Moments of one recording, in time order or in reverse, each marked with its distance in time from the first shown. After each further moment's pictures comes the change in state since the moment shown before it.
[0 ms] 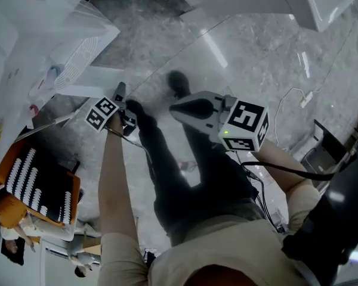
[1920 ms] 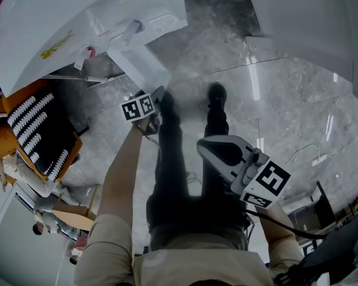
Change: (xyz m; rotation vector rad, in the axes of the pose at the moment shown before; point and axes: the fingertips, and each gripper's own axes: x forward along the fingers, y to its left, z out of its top) left arm -0.031 0.050 -0.015 0.256 0.040 0.038; right arm 0.023 0.082 0.007 0.017 -0.113 0.100
